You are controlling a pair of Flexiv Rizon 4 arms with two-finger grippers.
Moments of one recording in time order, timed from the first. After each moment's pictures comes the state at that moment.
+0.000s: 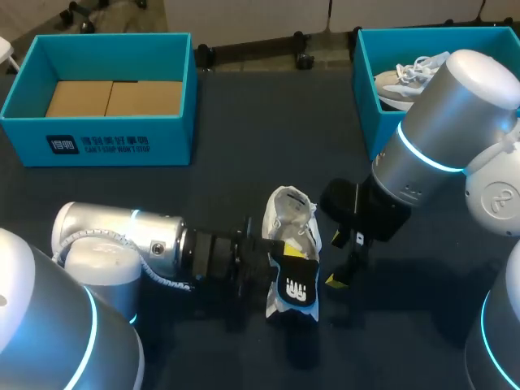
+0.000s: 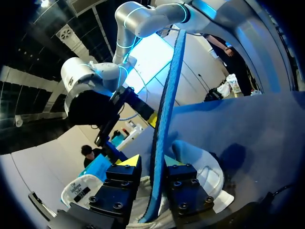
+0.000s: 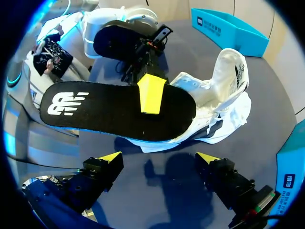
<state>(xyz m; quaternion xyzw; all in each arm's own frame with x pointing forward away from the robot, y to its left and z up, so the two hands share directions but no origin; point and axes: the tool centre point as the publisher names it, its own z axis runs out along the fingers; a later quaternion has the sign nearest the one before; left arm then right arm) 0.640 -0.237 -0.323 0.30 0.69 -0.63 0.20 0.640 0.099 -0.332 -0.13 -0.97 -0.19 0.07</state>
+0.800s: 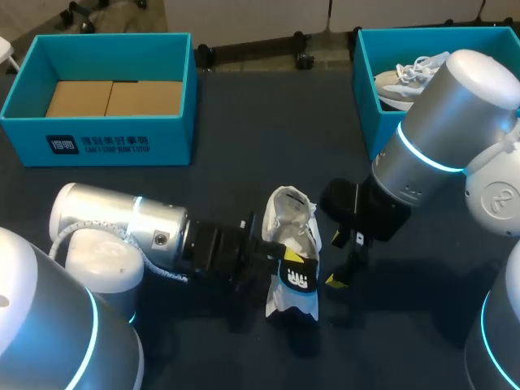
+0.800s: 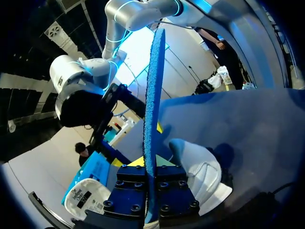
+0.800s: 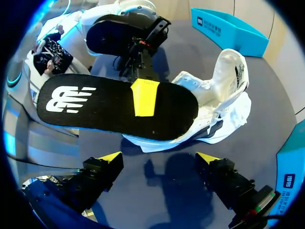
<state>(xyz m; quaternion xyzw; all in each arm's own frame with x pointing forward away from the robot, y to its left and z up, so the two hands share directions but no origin) 0.643 -0.235 -0.327 0.33 0.72 -0.58 0.19 0.640 0.099 -0.332 -0.13 -0.97 -0.19 0.07</state>
